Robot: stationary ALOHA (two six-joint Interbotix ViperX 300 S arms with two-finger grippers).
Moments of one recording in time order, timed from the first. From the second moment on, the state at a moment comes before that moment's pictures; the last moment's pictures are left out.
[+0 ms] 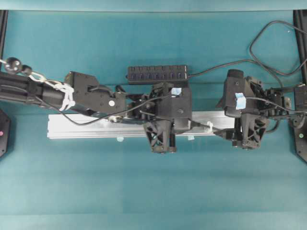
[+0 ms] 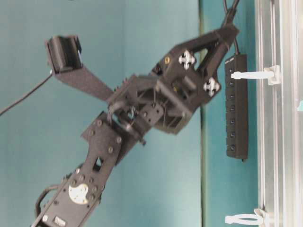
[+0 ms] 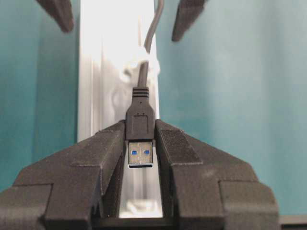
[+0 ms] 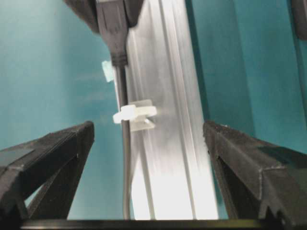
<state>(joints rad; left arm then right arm) 0.03 0.29 0.27 0.02 0.09 0.06 -0.07 -0.37 0.95 -0.04 0.36 0.10</state>
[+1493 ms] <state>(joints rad) 0.05 0.22 0.35 0.02 0.04 0.04 -0.05 -0.18 0.79 -0.04 0.32 0.10</state>
